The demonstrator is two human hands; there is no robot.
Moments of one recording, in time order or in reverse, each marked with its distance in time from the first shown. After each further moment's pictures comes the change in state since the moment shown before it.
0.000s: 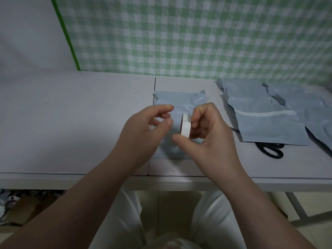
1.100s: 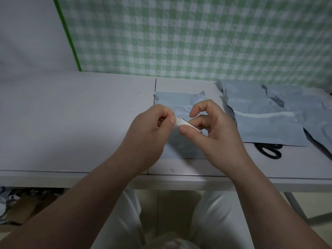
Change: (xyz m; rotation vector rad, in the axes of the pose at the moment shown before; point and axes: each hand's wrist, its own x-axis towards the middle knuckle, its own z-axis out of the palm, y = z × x) left_hand -0.009 0.022 0.002 0.049 -0.030 0.018; right_hand 0.011 -0.003 -0.016 -0.011 -0.124 0.011
